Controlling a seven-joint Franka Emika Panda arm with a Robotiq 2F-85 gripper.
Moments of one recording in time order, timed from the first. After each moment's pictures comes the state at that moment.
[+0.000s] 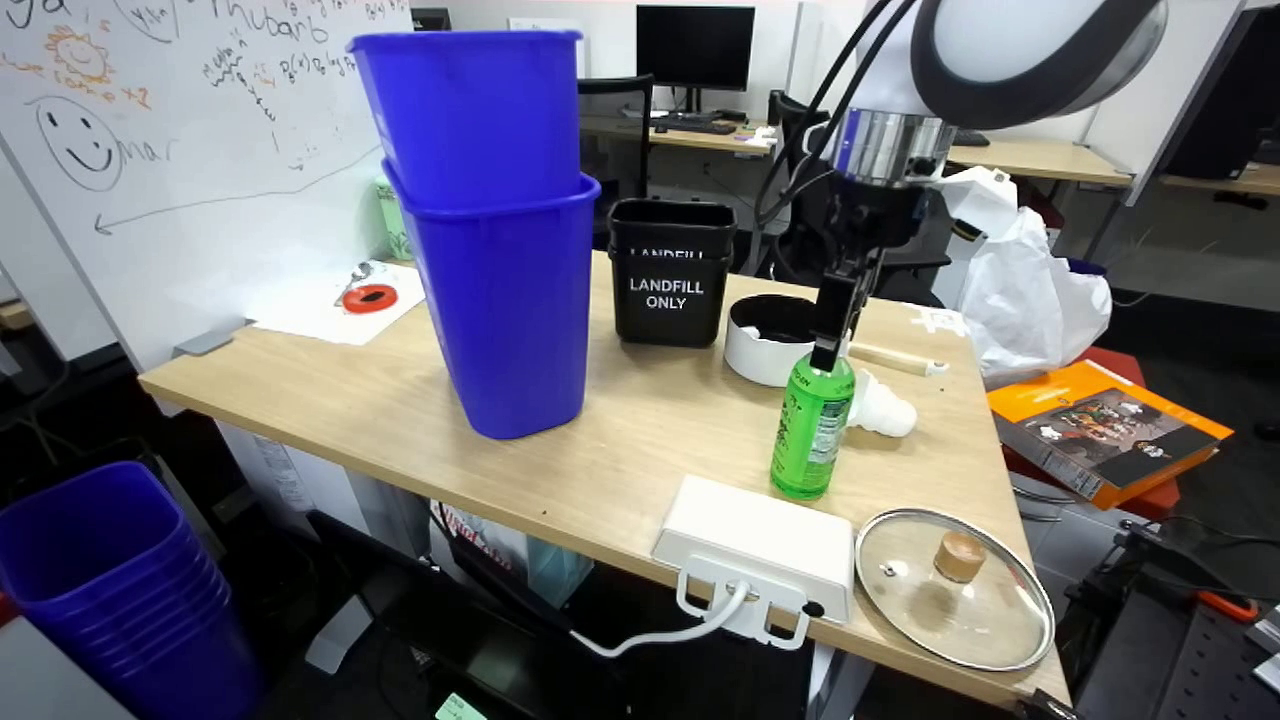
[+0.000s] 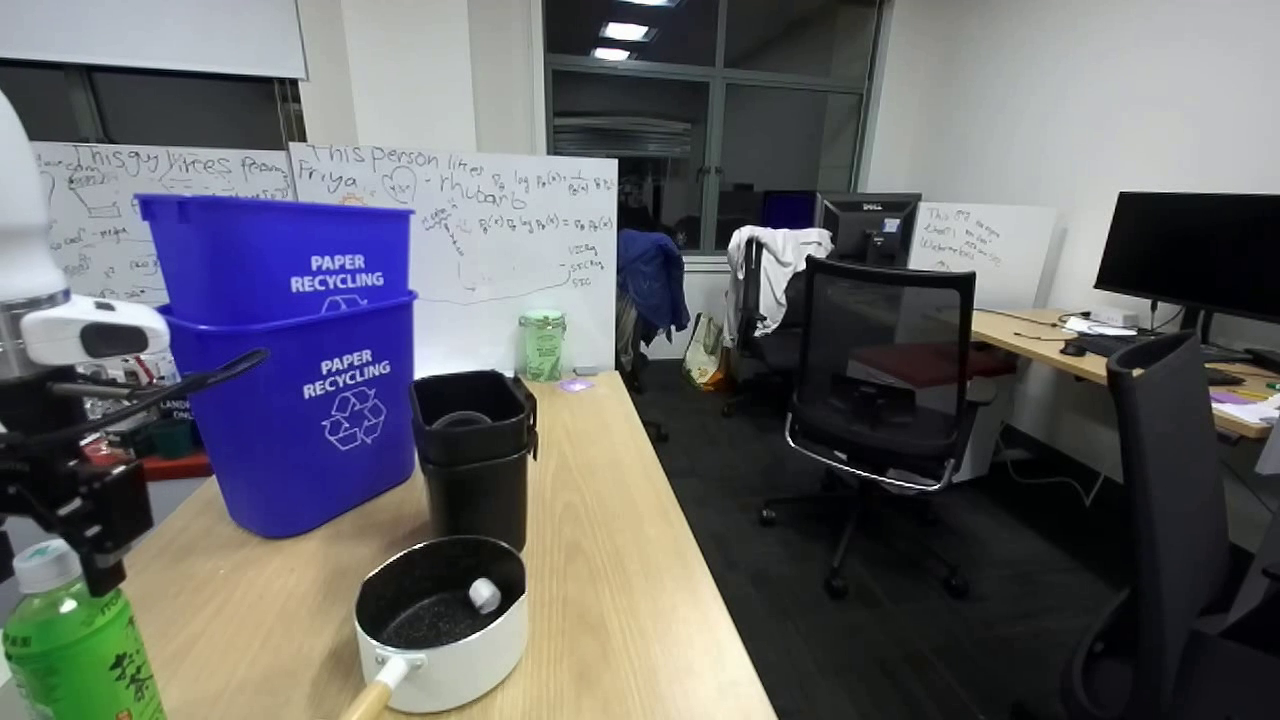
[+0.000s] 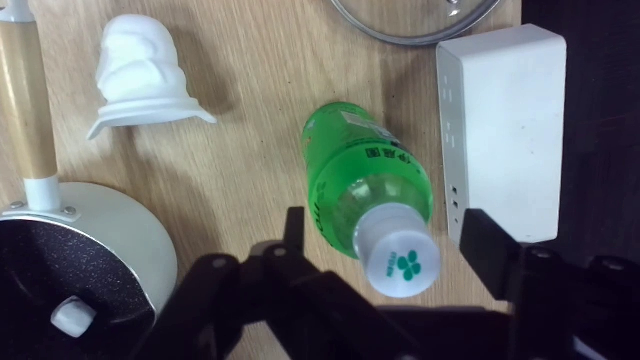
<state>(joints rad) 0.10 0.00 0.05 -2.41 0.10 2.41 -0.28</state>
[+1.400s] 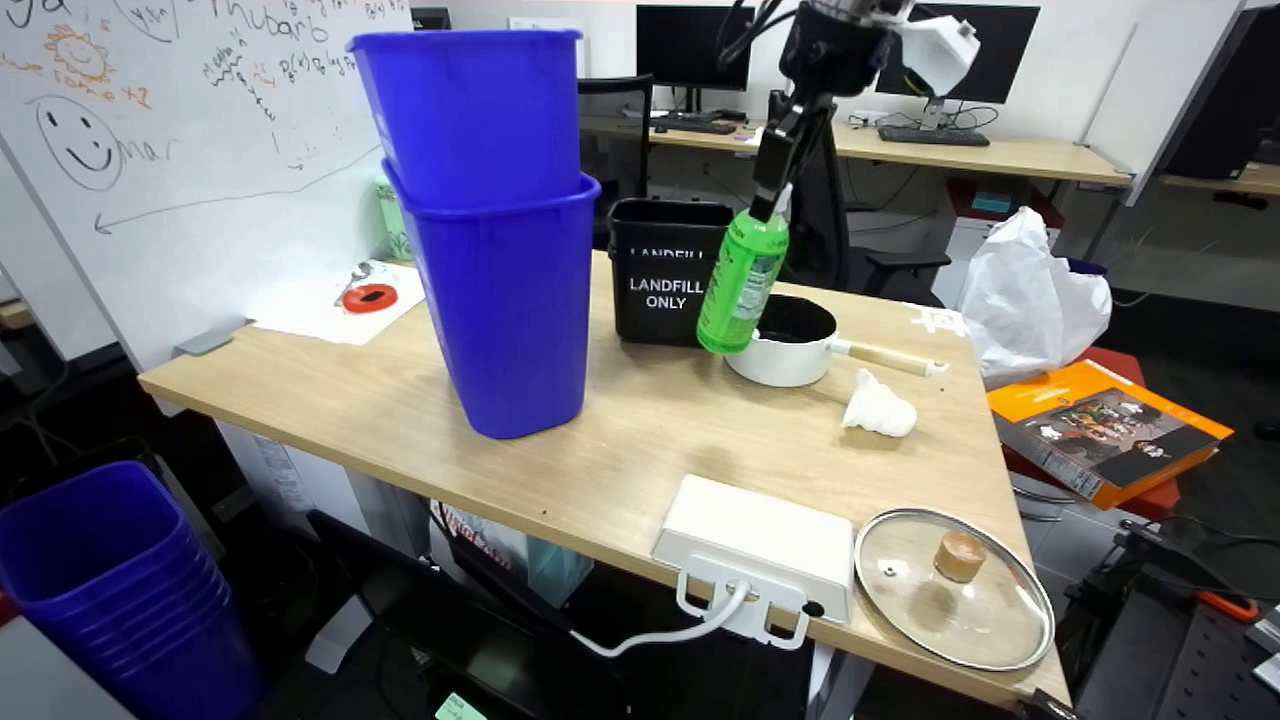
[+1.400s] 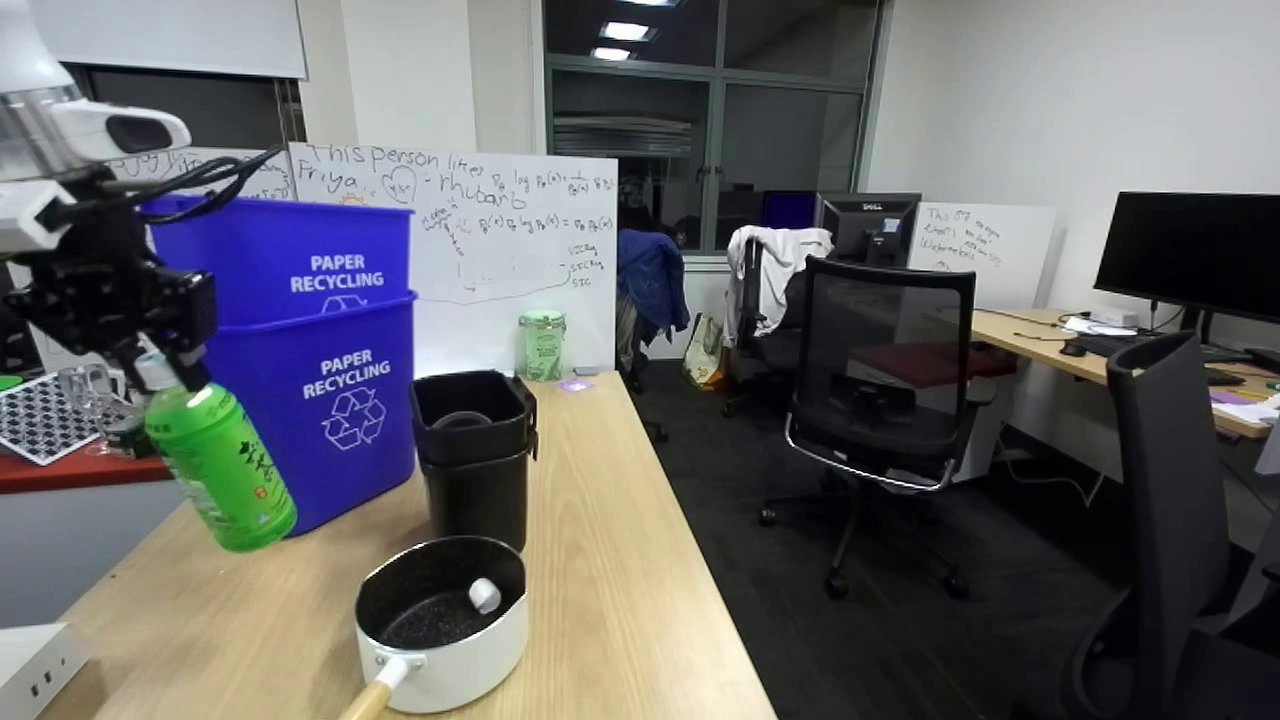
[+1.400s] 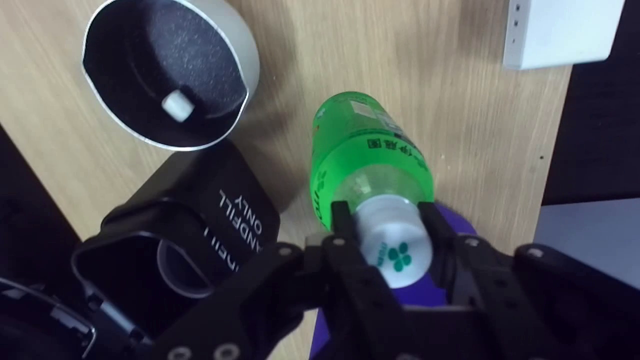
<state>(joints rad) 0.10 -0.04 0.05 -2.20 -0.05 2.45 -0.21</state>
